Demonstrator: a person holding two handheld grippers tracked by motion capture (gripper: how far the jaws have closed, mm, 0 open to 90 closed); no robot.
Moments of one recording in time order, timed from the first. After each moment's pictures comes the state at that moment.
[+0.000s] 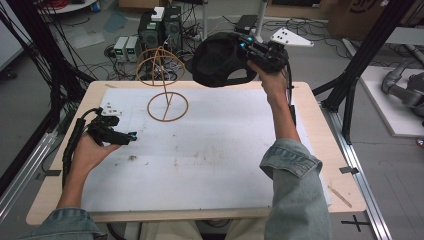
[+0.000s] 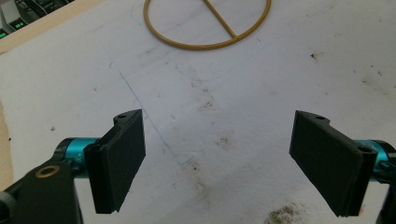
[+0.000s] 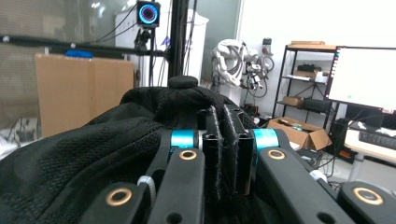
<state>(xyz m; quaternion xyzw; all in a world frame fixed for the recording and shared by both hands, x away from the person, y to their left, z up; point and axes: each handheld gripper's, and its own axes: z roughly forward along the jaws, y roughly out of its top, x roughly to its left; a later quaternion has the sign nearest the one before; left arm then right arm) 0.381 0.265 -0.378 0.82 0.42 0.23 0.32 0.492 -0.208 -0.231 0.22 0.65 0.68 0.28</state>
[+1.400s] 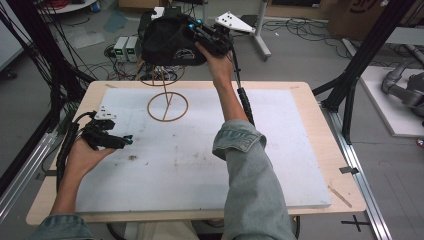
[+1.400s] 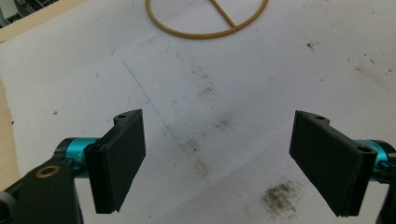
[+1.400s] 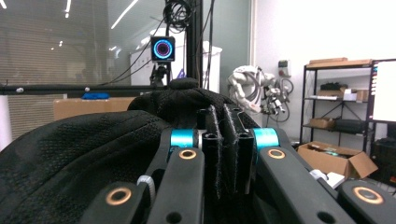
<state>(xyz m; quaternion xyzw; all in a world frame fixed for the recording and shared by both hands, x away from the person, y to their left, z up) 0.368 0.277 -0.380 0.81 0.43 0.23 0.32 0.540 -0.073 -0.227 0.21 0.60 0.73 0.24</state>
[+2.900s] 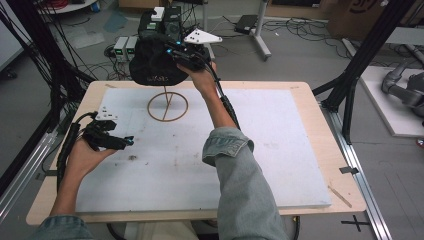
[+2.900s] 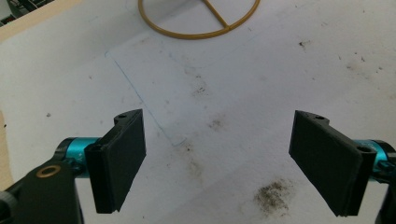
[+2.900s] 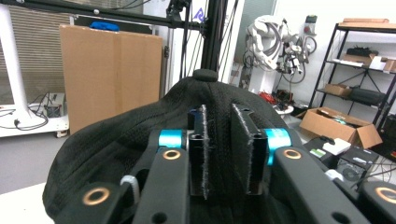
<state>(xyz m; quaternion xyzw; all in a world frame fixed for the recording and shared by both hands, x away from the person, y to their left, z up) 0.367 0.273 -0.380 0.82 0.42 0.22 0.32 0.540 -0.021 -0.268 0.18 0.70 0.65 0.24</state>
